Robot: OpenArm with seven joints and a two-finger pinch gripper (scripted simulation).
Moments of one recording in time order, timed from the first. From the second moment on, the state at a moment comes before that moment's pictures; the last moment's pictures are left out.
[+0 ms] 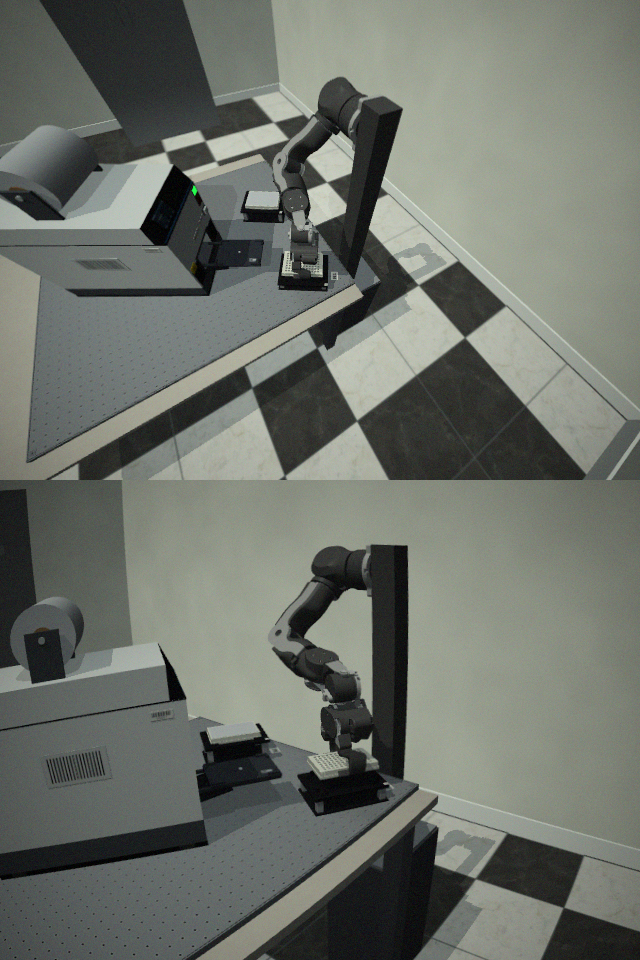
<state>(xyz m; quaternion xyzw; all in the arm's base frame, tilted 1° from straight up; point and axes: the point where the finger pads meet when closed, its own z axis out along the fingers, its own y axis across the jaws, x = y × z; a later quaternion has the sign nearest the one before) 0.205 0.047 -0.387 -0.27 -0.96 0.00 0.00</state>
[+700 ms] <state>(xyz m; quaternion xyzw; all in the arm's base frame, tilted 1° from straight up) 0.204 0.045 -0.357 -0.27 -0.96 0.01 0.01</state>
